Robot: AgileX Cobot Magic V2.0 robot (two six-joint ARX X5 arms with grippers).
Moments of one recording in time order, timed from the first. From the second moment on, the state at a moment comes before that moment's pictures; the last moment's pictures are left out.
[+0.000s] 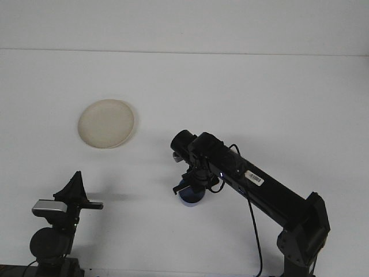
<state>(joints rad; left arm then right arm) -0.07 0.01 0.03 0.20 -0.05 -0.04 0.79 1.89 1.66 -1.33 -0.03 0.34</state>
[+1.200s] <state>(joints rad) -0.07 0.01 0.03 0.20 -0.05 -0.04 0.44 1.41 1.66 -1.32 0.06 0.16</state>
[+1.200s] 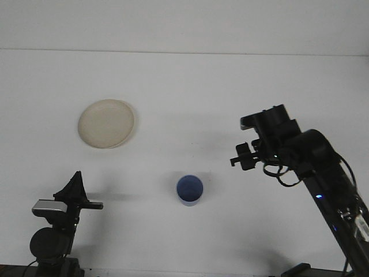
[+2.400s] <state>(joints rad) -0.07 0.01 0.03 0.20 -0.05 -0.04 0.17 0.46 0.57 -0.24 0.06 -0.06</state>
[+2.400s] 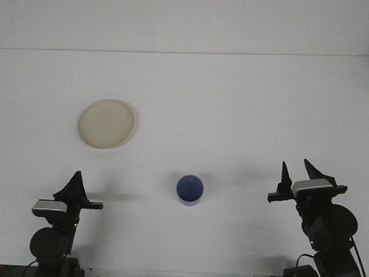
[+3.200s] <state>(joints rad) -0.07 0.01 0.03 0.20 -0.05 -0.04 0.17 0.47 0.57 -0.22 0.06 -0.07</state>
